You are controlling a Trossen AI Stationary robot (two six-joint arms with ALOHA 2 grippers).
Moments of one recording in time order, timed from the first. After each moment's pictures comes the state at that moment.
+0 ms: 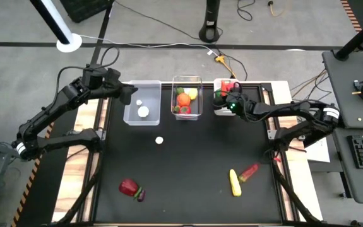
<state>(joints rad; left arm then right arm) 0.74 0.88 1.02 -0.67 0.16 -0.35 -0.47 1.37 0.56 0.20 0.54 0.69</state>
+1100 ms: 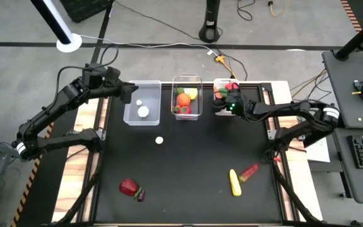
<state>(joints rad) 0.74 0.88 1.02 -0.63 0.16 -0.35 -0.47 1.37 0.56 0.19 0.44 0.66</state>
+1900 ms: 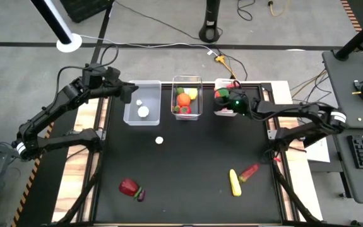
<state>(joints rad) 0.74 0.88 1.02 -0.63 0.16 -0.36 -0.47 1.27 0.60 0.11 0.31 0.72</state>
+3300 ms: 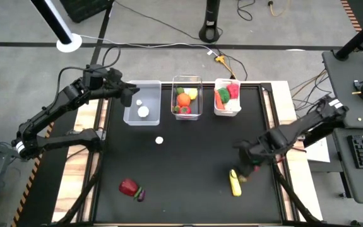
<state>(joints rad) 0.71 0.88 1.02 -0.62 0.17 -0.27 0.45 1.20 0.98 -1.06 -0.21 1.37</state>
